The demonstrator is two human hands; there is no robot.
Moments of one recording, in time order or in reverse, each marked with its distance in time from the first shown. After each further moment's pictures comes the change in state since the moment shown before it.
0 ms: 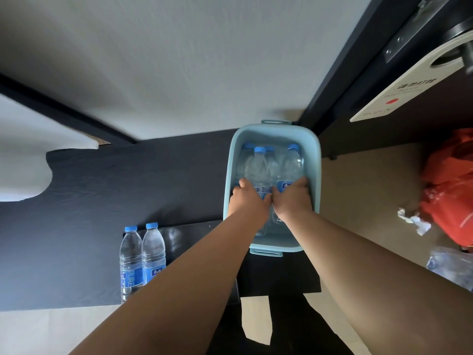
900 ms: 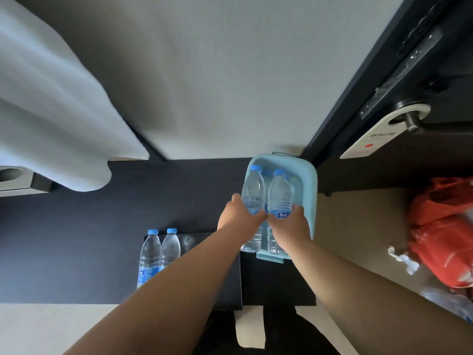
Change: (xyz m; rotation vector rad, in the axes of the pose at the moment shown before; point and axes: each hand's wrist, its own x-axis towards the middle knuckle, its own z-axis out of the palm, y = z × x) left_hand -0.081 -0.031 -0.096 -0.207 0.042 0.043; right_hand -0.111 -0.012 -0.042 0.291 -0.064 -0.133
